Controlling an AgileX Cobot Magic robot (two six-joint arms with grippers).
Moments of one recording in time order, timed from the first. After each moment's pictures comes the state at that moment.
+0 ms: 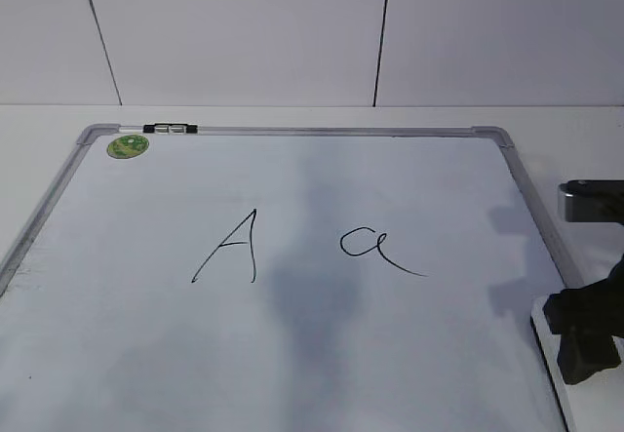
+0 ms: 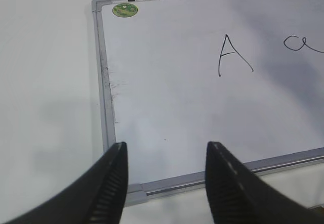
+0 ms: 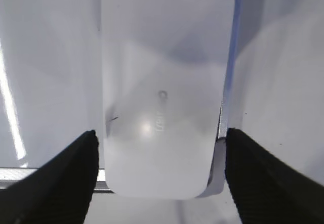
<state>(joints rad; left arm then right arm) -0.06 0.01 -0.51 -0.24 1.11 0.14 0.29 1.41 -0.77 -0.01 0.97 0.28</state>
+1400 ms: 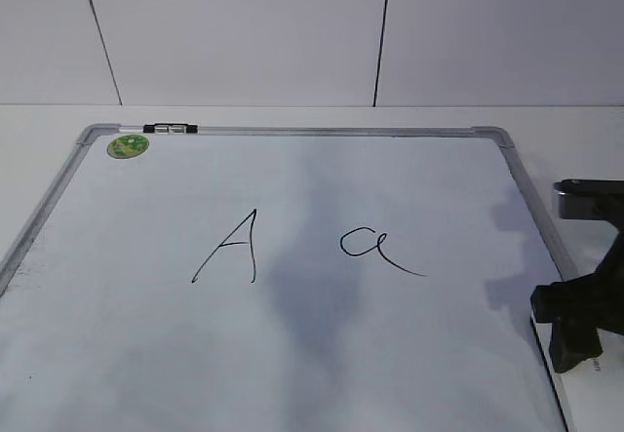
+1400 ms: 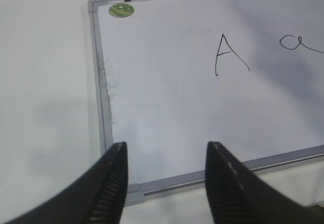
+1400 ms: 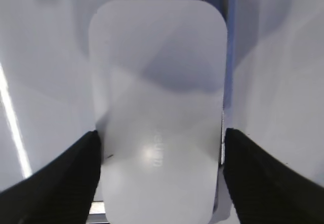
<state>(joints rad) -0.06 0.01 -0.51 -0.24 1.11 0.14 0.29 1.48 -0.77 -0.04 0.91 0.37</state>
